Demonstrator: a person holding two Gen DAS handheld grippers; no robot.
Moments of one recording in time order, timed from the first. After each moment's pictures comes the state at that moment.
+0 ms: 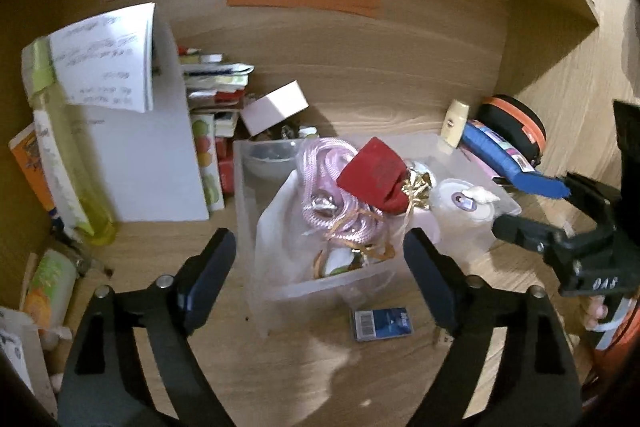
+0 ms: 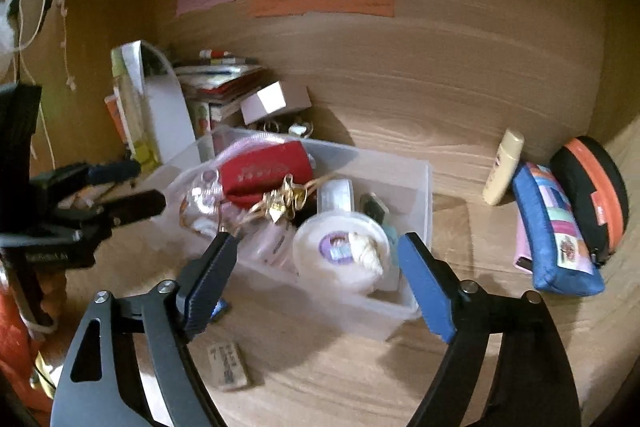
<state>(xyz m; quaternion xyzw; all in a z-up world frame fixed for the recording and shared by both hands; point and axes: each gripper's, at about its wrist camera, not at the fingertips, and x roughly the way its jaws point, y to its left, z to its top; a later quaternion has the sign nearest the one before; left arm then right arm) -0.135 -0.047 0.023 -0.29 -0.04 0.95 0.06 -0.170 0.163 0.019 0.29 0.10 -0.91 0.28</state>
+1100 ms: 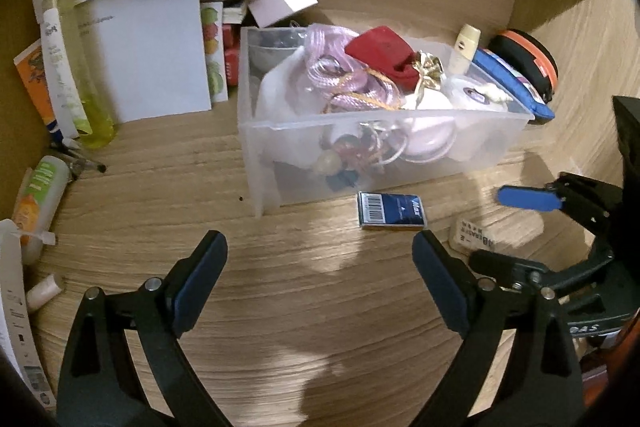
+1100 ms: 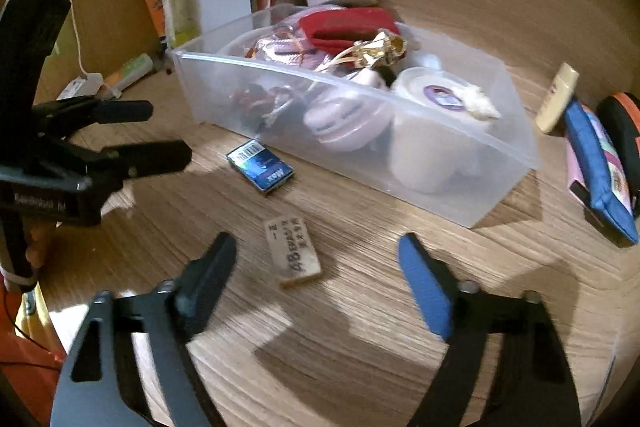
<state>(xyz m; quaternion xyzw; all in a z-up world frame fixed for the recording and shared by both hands) -0.108 -0.039 -0.029 -0.40 -0.04 0.92 0.04 -0.136 0.136 -0.046 0.40 0.16 -0.84 0.33</state>
